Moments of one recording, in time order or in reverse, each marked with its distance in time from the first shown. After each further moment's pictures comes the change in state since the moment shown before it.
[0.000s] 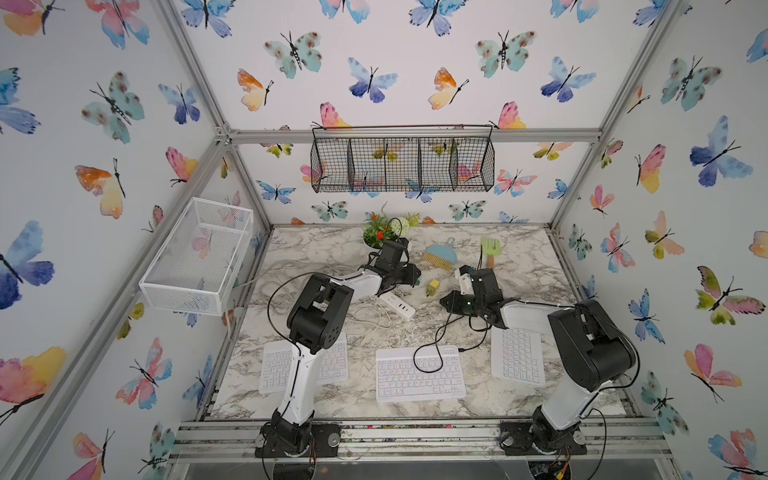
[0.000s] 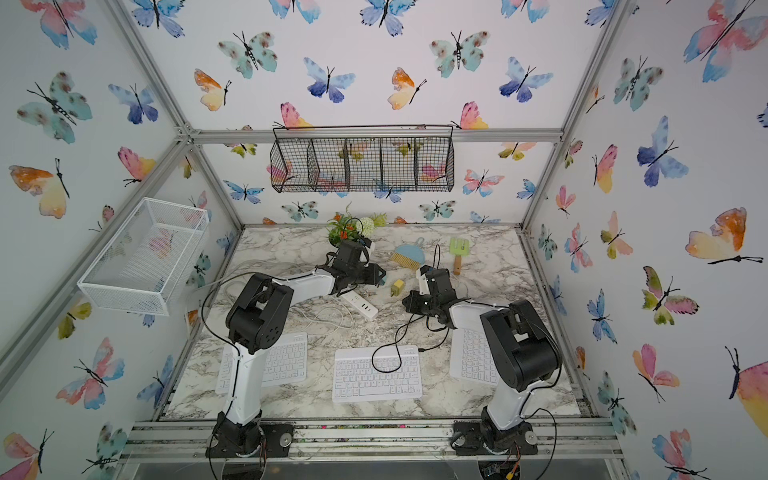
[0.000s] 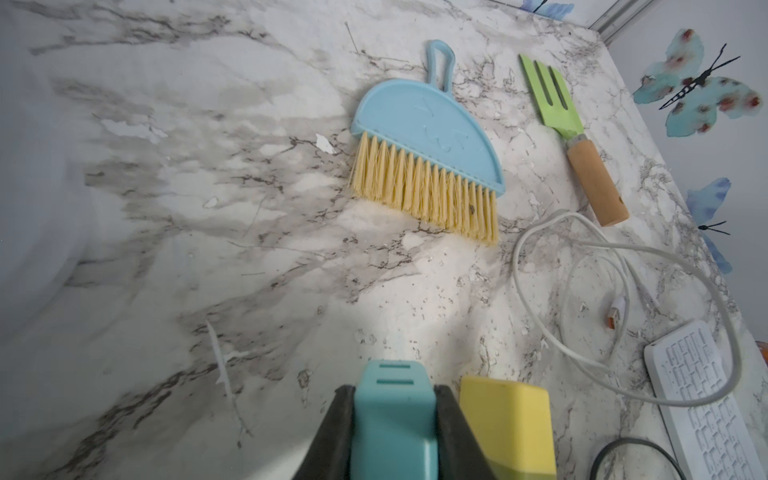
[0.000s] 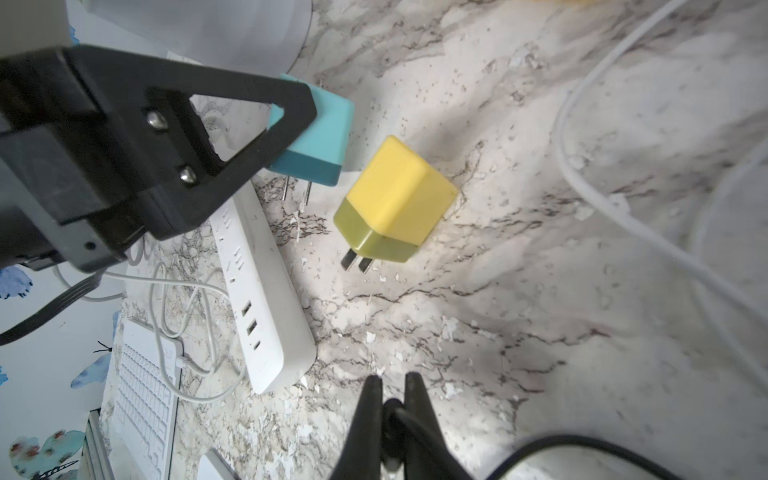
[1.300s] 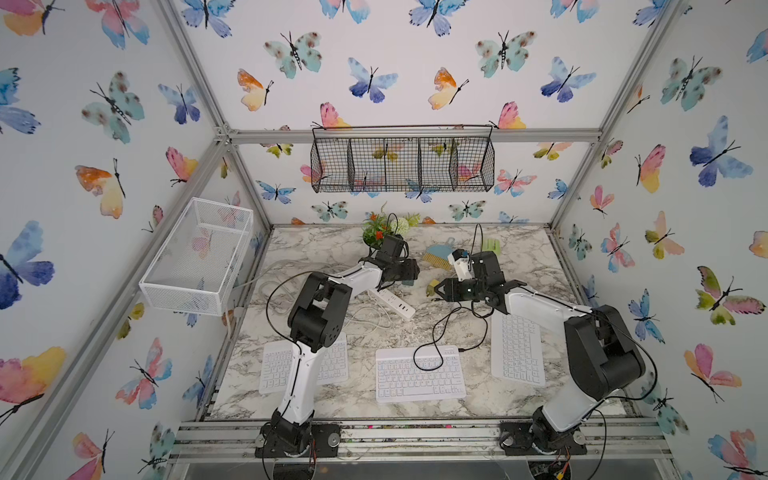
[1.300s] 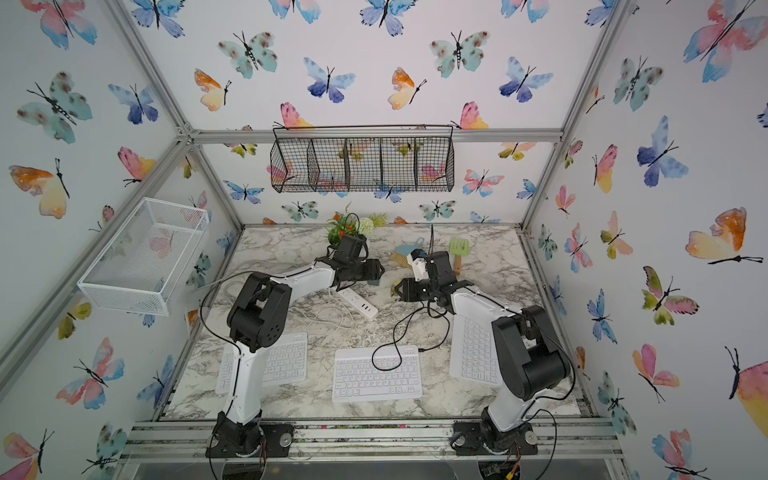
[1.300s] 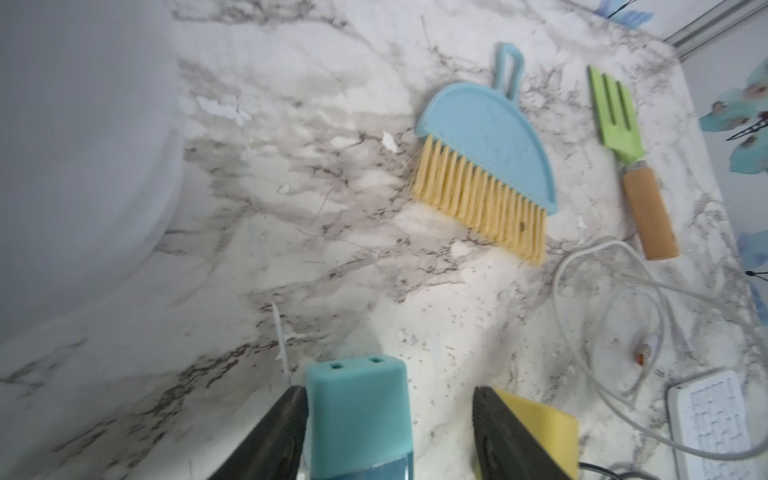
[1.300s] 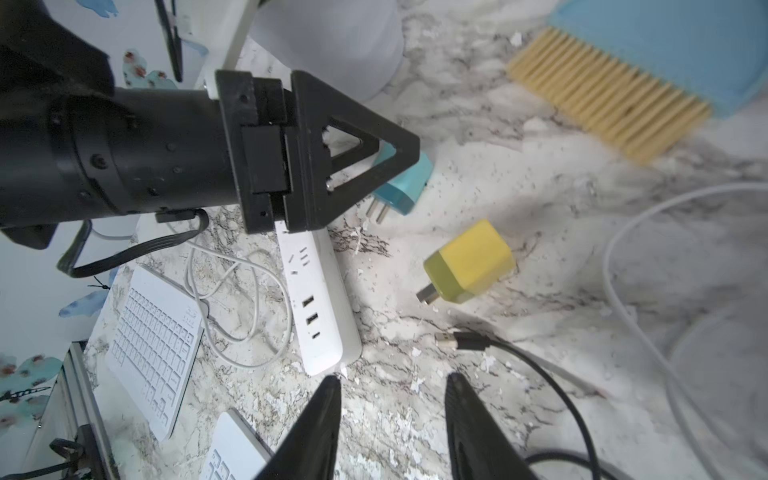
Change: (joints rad) left arm 0.012 -0.021 0.108 -0.193 -0.066 -0.058; right arm 0.000 -0.089 0.212 -0.279 -0.041 -0.291
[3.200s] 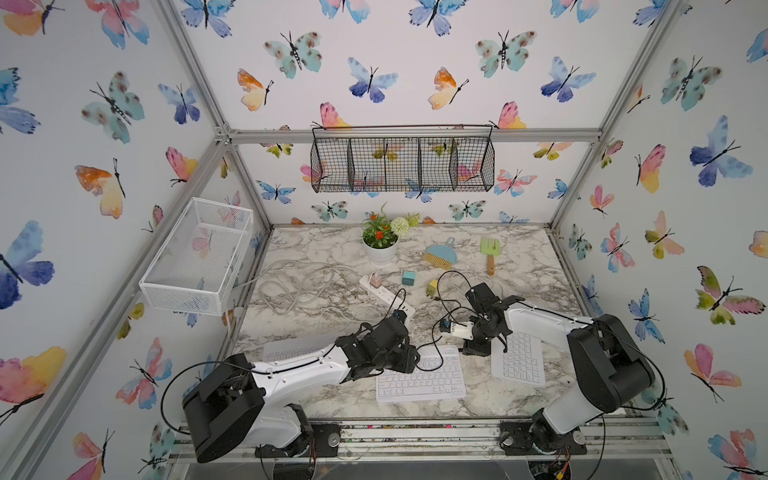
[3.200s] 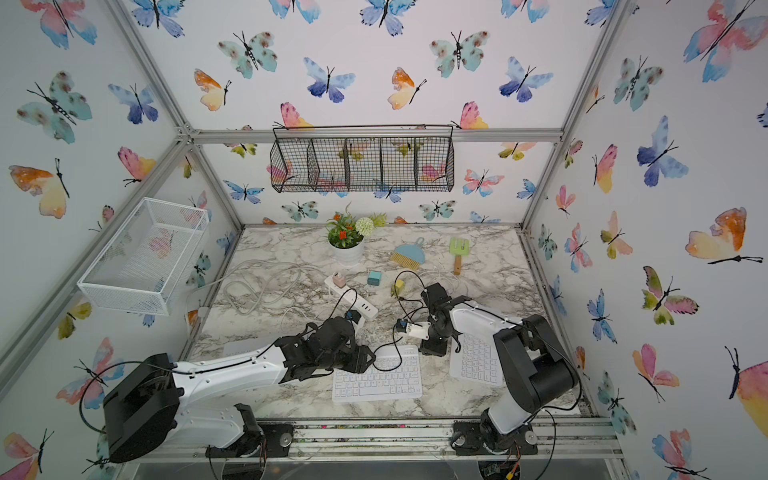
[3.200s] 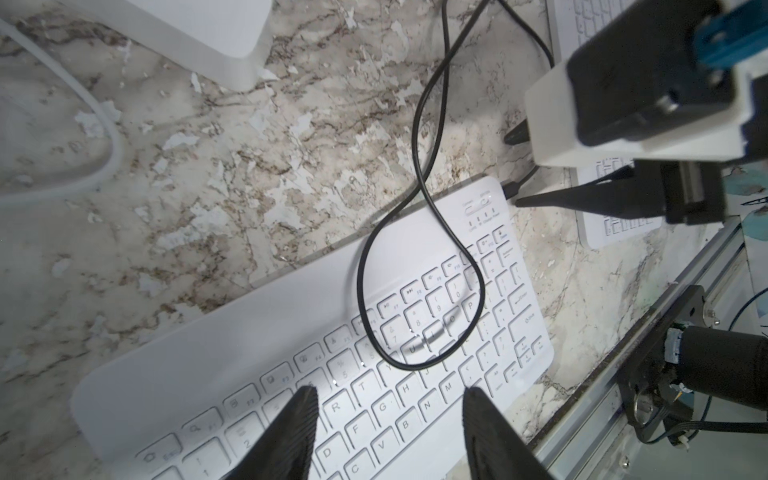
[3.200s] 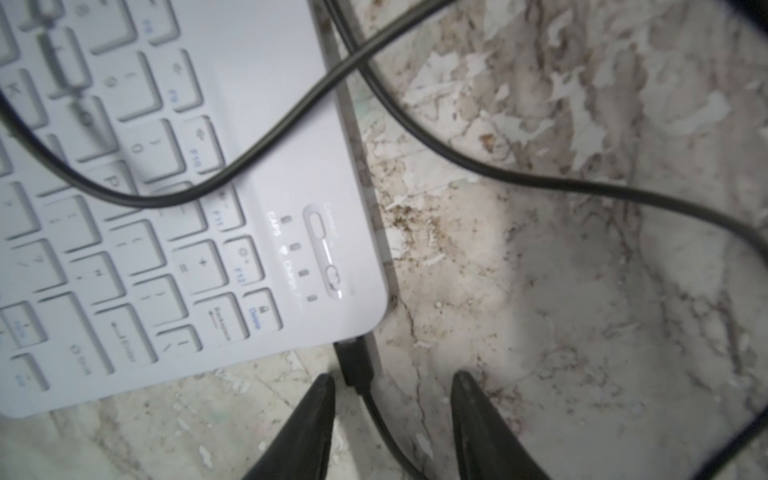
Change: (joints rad) left arm -0.472 -0.829 -0.918 -0.047 -0.138 -0.215; right arm 0.079 -0.048 -0.177 -0.520 0.211 -1.131
